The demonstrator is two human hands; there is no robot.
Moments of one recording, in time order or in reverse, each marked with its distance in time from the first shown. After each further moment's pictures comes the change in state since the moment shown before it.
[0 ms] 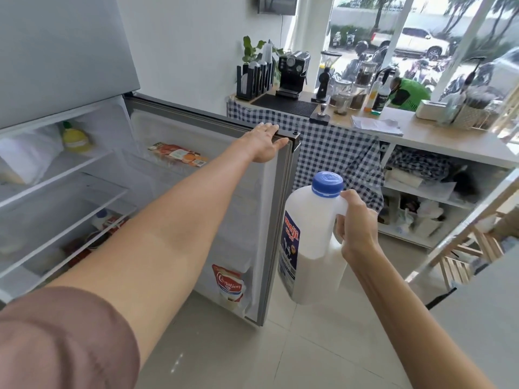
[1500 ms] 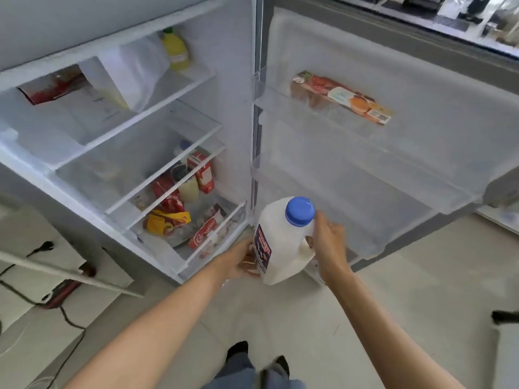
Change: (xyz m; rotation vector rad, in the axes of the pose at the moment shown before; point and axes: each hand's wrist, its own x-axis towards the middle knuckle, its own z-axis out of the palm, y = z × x) left_hand -0.208 -0.346 0.245 -1.605 -0.385 -1.151; right_hand -0.051 0.221 0.302 -0.409 -0.266 0.244
